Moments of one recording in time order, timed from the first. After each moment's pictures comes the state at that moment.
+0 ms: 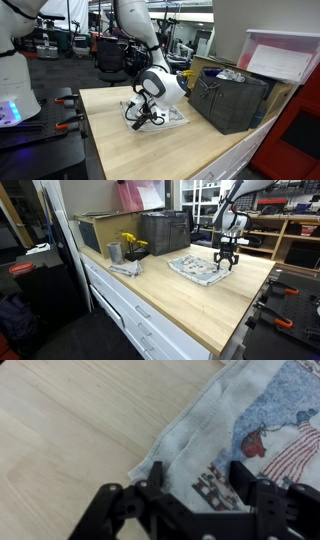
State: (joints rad) arm -0.42 0.70 -0.13 -1.97 0.50 2.17 0.02
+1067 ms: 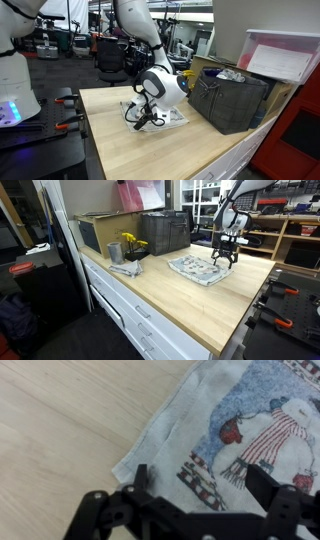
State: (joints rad) arm -0.44 0.70 -0.13 -1.96 0.59 2.17 -0.01
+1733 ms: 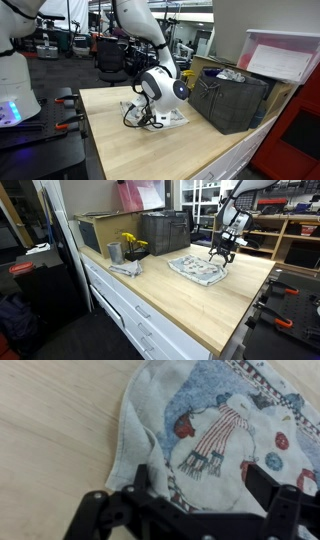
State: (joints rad) arm -0.48 0.69 -0.11 -1.96 0.83 2.15 -0.15
